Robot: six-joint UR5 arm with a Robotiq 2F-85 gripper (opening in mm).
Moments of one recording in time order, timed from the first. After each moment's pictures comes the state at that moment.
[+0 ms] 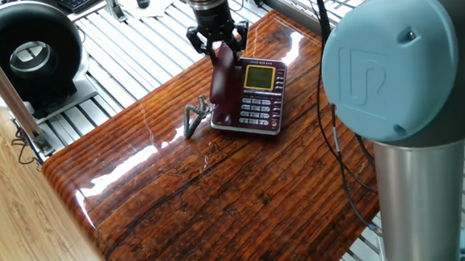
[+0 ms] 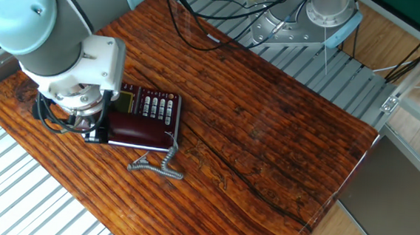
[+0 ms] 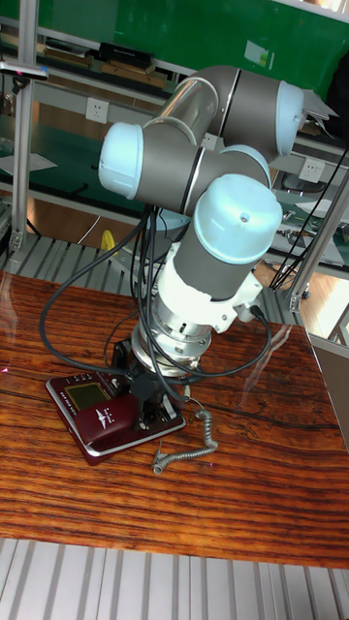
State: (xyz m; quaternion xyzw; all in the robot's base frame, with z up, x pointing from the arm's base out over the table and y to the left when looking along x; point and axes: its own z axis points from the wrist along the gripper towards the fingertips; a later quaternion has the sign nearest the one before) arm 0.626 -0.034 0.101 0.89 -0.44 -0.06 0.09
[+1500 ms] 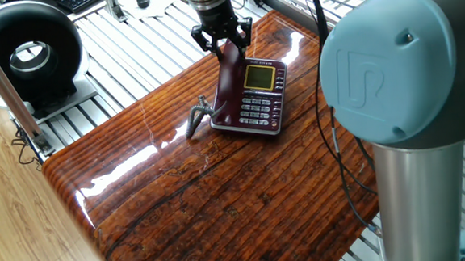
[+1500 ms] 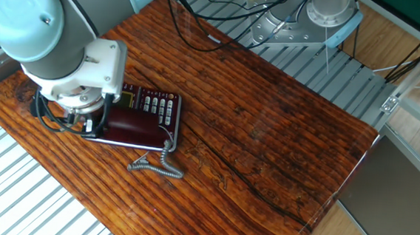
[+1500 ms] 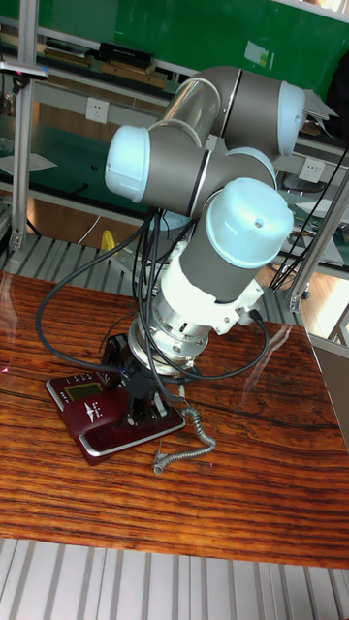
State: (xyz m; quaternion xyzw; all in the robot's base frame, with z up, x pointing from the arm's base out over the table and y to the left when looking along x) arm 0.622 -0.053 0.106 0.89 -0.44 -0.04 0.13
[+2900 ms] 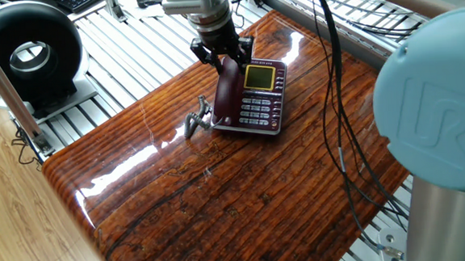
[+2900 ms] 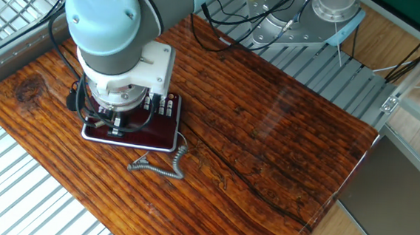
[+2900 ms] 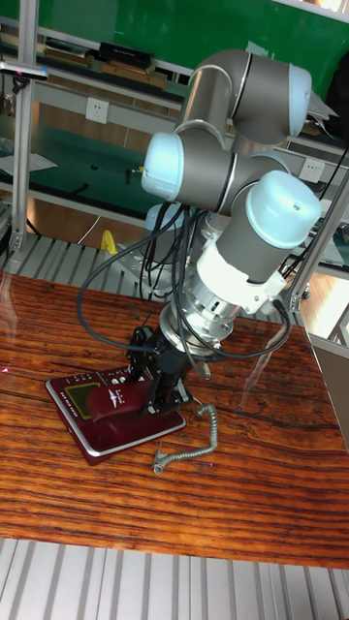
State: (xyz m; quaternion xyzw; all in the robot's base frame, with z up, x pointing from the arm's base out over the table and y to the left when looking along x) arm 0.601 -0.024 0.098 0.88 -0.46 0.02 0.12
